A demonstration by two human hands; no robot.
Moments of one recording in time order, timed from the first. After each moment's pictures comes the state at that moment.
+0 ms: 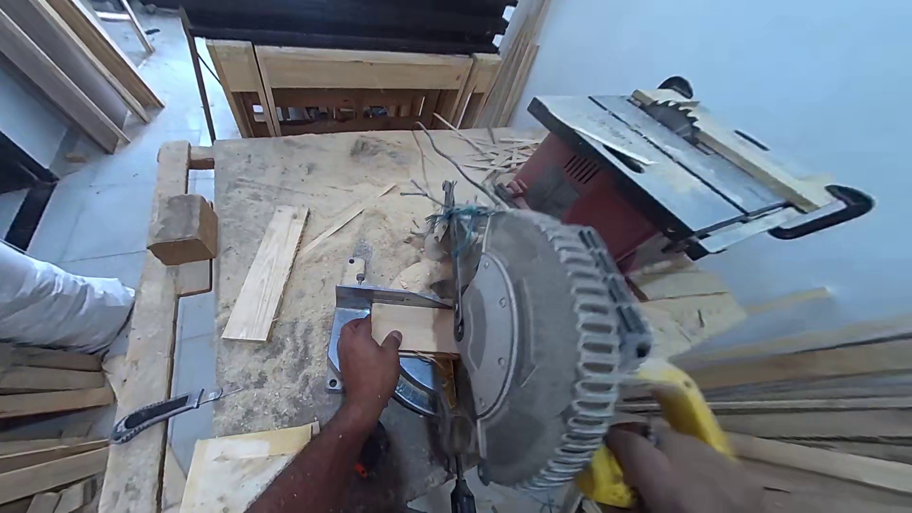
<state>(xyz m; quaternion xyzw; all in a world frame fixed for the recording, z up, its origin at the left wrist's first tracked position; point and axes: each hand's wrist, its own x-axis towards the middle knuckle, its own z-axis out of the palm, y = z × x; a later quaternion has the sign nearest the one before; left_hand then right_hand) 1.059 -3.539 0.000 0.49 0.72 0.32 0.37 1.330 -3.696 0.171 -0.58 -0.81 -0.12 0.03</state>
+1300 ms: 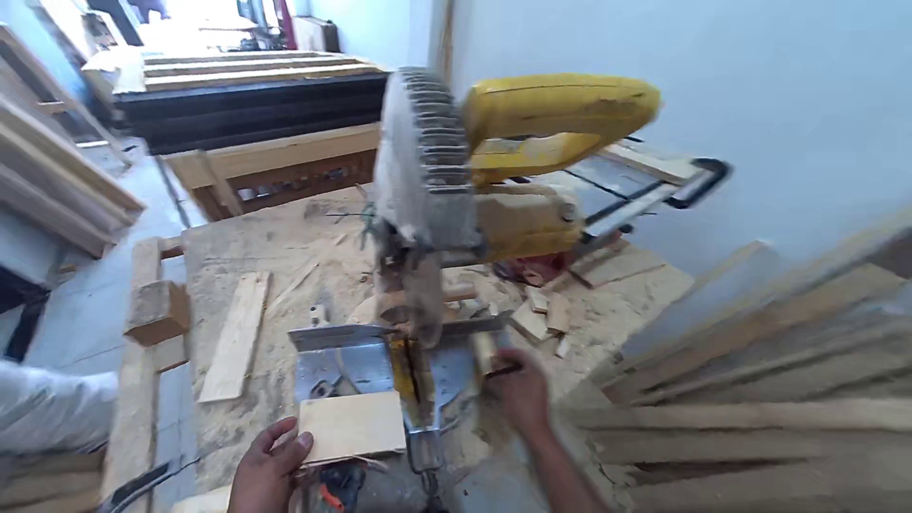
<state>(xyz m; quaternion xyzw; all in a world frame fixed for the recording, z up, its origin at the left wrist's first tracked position) 0.995 -3.641 0.035 0.25 0.64 0.43 0.58 1.357 -3.612 0.036 -0.76 -0.40 0.25 0.45</state>
